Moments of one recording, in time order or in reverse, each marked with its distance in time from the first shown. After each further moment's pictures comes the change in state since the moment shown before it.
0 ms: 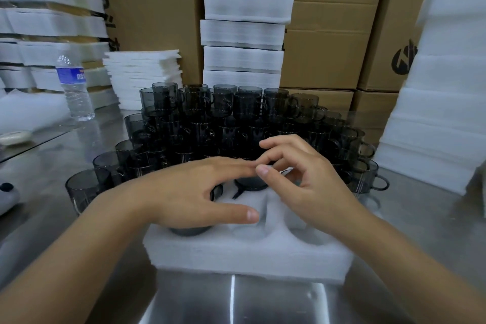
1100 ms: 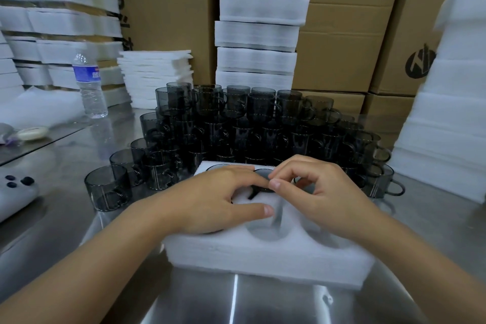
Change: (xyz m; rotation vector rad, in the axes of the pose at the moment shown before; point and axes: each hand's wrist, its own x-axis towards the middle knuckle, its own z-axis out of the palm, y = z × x) left_hand 0.010 -0.016 0.024 -0.118 0.187 -0.025; right_hand 0.002 0.007 0.001 -0.058 -0.138 0.029
